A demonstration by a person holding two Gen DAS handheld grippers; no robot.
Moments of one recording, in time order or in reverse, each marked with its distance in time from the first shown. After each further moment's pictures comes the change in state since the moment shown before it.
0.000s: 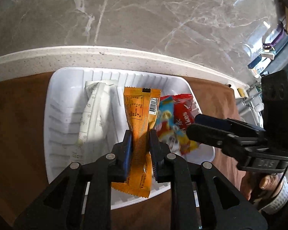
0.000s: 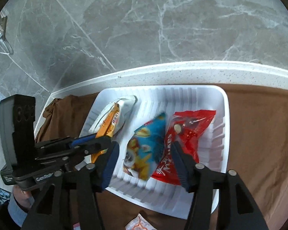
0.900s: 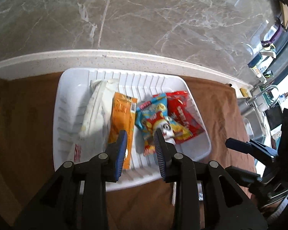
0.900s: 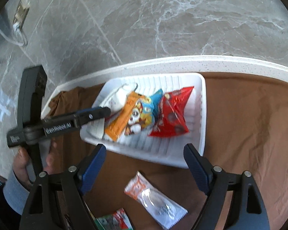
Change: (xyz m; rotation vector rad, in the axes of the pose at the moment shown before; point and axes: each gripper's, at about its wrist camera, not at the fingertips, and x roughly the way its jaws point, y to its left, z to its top) left arm -0.034 -0.020 -0.027 0.001 -0.030 0.050; right arm -0.062 0.008 -0.066 -0.041 -0.037 -0.047
